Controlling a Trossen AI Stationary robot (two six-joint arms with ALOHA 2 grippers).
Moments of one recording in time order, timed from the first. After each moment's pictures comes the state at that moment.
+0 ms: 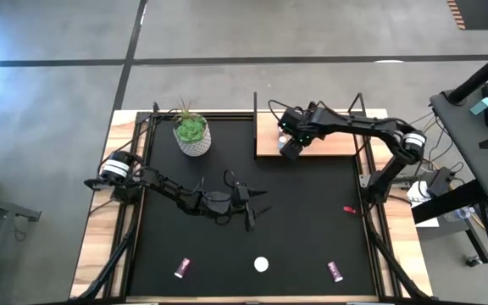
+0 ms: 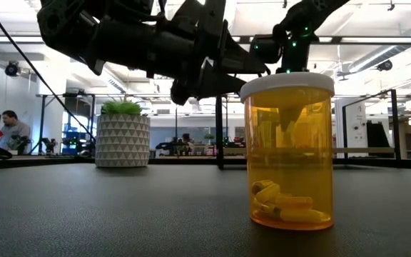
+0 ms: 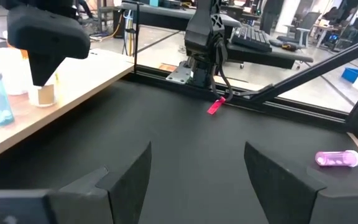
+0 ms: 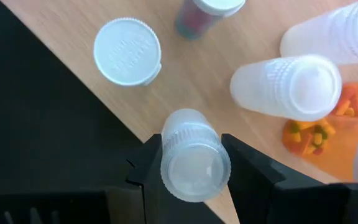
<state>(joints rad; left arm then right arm) -0.24 1.87 0.87 0.87 -0.46 -0.25 -0.49 1.66 1.23 -0.90 0.14 0.21</state>
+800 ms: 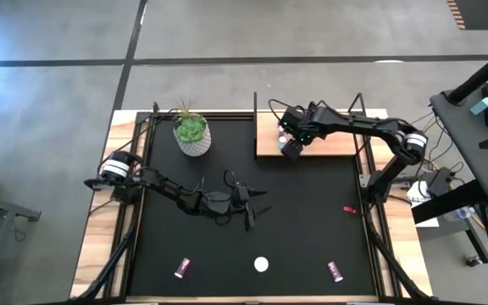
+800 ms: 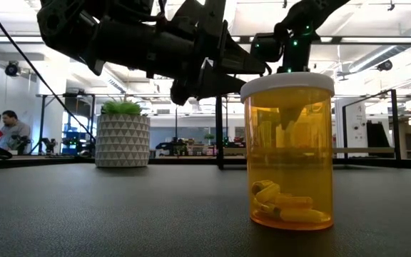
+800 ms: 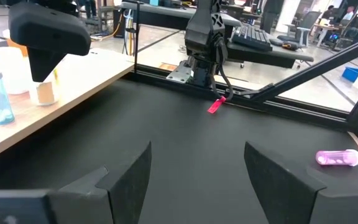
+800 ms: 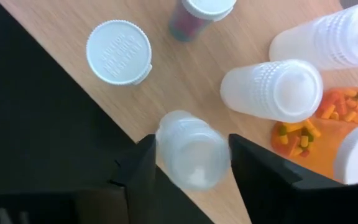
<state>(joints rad) -0.24 1.87 0.87 0.87 -0.46 -0.25 -0.49 1.65 1.22 -0.90 0.16 0.18</state>
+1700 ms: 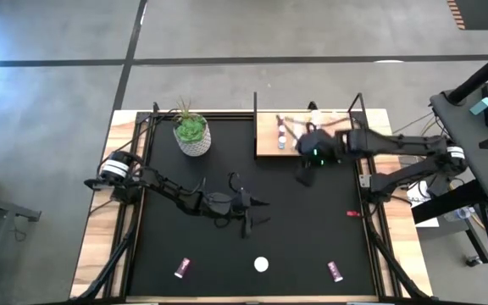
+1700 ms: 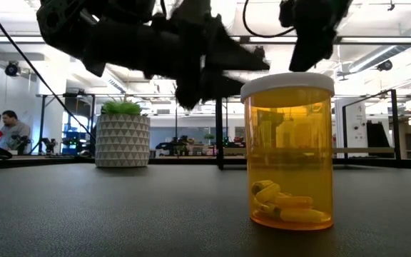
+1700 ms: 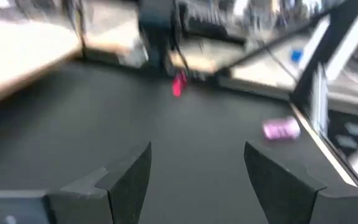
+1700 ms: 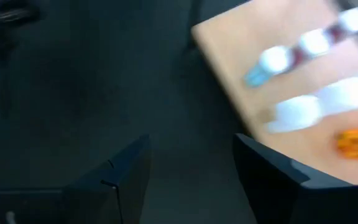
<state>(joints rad) -0.24 1.86 0.88 0.83 -0.26 -0.27 -0.13 1.25 1.14 -0.90 0.16 0.28</state>
